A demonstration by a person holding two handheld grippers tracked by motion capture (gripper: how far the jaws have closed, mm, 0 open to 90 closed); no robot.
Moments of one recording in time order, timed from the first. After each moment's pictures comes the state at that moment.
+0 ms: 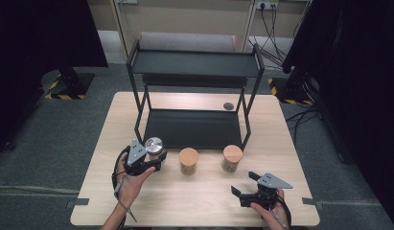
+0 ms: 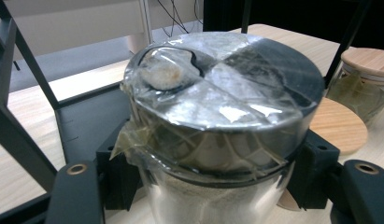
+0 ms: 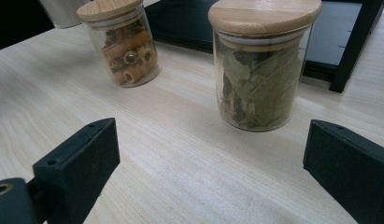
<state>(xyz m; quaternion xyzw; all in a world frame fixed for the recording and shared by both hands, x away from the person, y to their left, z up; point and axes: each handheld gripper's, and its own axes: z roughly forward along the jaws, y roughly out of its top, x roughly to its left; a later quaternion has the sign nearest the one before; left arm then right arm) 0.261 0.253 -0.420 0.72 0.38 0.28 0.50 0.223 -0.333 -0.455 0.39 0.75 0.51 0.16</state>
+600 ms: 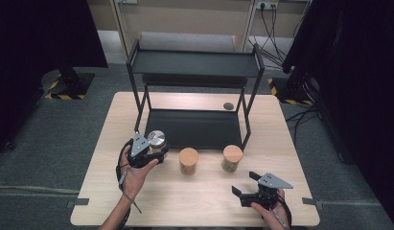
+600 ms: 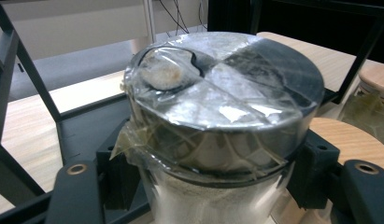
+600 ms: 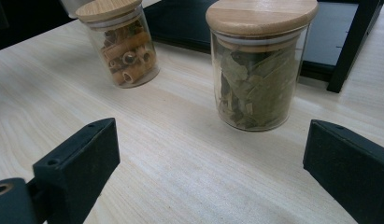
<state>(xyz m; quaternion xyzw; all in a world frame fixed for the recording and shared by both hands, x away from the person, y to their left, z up) 0.280 0.247 -0.416 0.71 0.39 0.28 0.51 0.222 -0.334 -0.455 0.39 0.75 0.51 0.16</state>
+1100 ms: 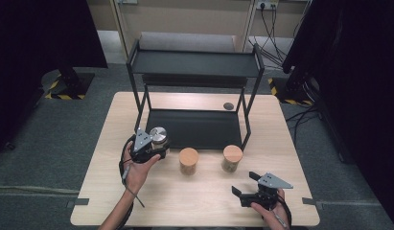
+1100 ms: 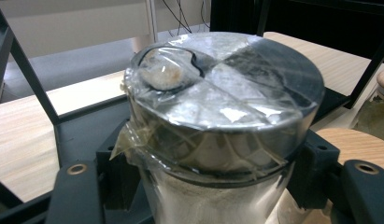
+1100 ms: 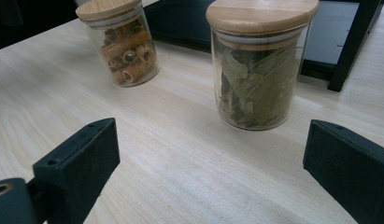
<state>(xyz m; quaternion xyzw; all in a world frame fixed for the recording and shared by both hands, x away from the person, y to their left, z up) 0.295 0.241 -0.418 0.71 0.39 0.28 0.51 0.223 -0.334 -0.456 0.39 0.75 0.51 0.16</state>
